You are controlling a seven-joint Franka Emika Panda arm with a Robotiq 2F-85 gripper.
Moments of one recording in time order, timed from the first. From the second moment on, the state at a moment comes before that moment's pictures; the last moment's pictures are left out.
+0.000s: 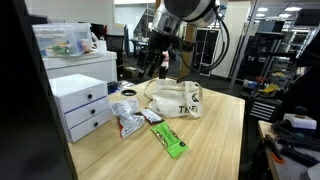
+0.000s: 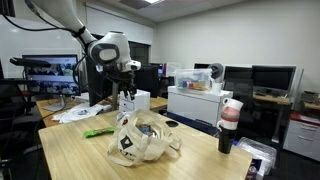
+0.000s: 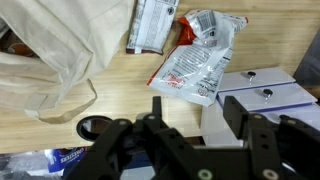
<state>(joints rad) -0.04 0.17 -0.01 -2.18 0.27 2.65 -0.15</state>
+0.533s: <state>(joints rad) -0.12 0.10 -0.05 -2.15 0.38 2.64 -0.15</state>
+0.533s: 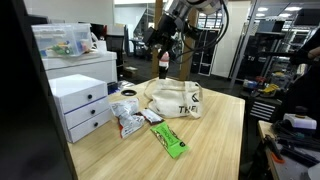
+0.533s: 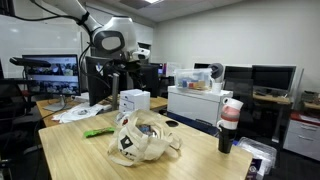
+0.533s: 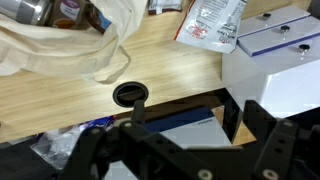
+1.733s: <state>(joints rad) -0.18 0.31 -0.16 -2.21 0.27 2.62 -0.03</state>
